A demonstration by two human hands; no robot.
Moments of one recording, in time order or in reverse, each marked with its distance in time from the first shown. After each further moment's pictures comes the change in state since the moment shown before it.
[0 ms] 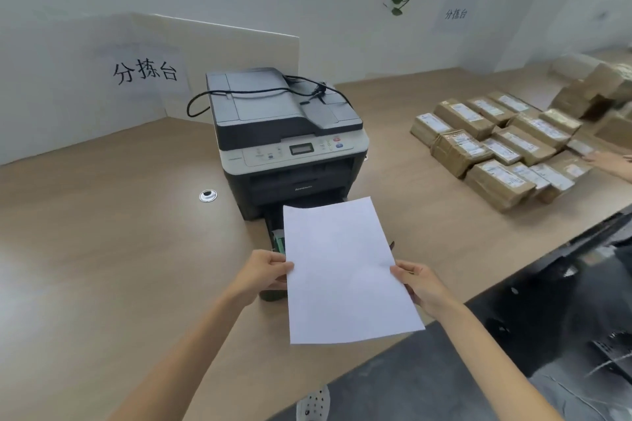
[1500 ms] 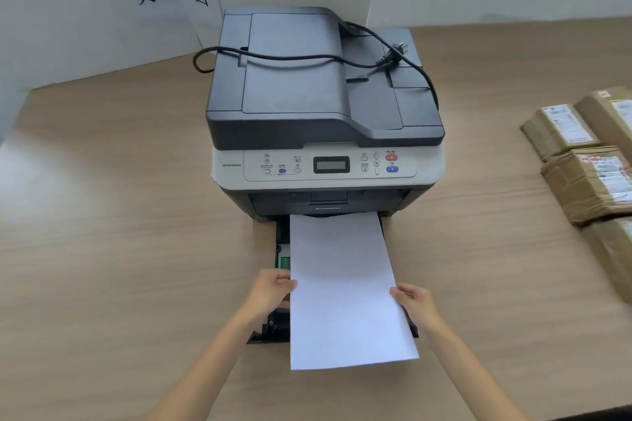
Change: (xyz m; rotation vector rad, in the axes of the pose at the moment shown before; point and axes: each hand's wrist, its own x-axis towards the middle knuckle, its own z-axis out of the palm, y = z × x) left_hand 0.158 -0.011 0.013 -0.061 0.248 -0.326; right_hand 0.234 -0.009 -0.007 -0.203 -0.129 0.257
